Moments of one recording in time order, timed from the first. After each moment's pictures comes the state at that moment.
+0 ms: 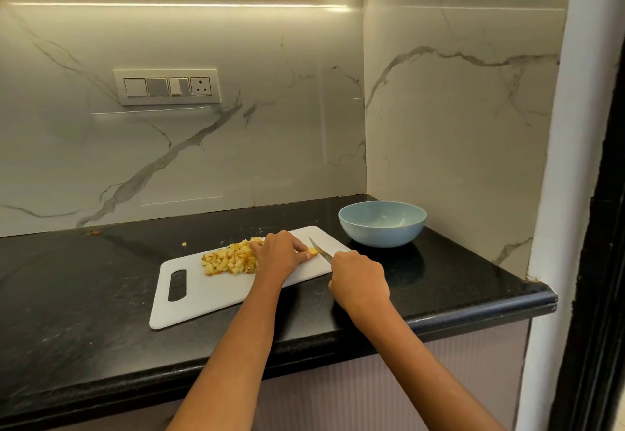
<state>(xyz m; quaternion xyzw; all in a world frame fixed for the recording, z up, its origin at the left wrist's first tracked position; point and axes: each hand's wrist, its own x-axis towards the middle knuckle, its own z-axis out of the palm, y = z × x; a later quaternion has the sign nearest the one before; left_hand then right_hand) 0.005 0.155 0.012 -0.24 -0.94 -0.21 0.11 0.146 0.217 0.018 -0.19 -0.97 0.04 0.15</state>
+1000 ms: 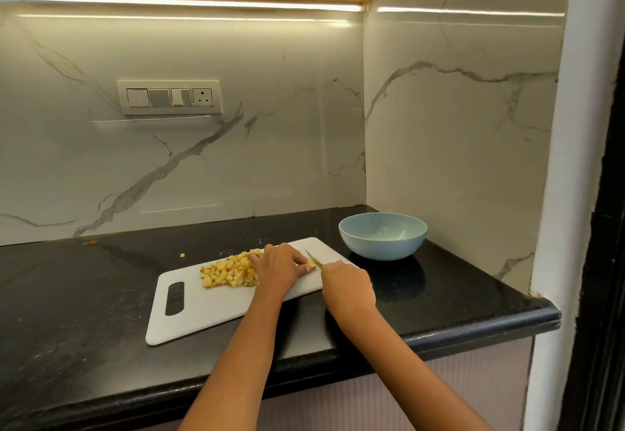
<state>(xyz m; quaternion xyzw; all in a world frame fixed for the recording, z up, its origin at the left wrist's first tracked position) 0.002 0.154 0.007 -0.25 -0.94 -0.21 0.13 0.130 0.213 0.020 -0.17 -0.97 0.00 0.15</state>
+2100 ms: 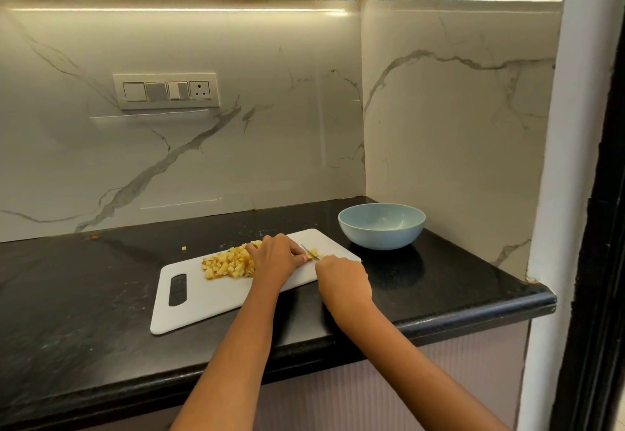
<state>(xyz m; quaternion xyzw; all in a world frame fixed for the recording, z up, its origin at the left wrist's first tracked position) 0.002 0.148 0.008 -0.25 -0.93 -0.21 0.15 0.134 0.206 0.016 -0.15 -0.98 -0.03 0.15</state>
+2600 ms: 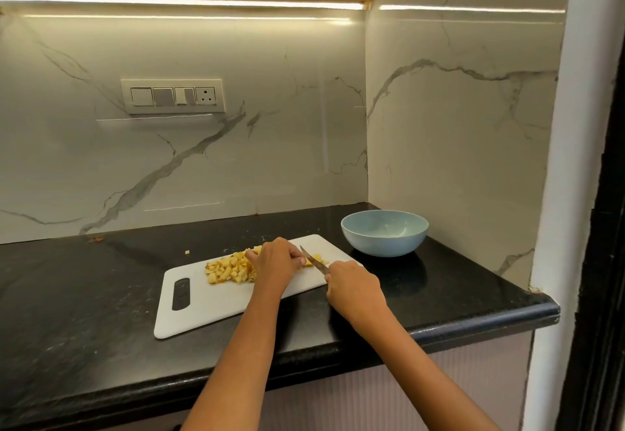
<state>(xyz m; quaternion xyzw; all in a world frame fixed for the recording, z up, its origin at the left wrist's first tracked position) 0.003 0.147 0.011 -0.22 -0.93 -0.26 0.14 0.137 0.217 0.016 -0.18 -0.97 0.09 0.15</state>
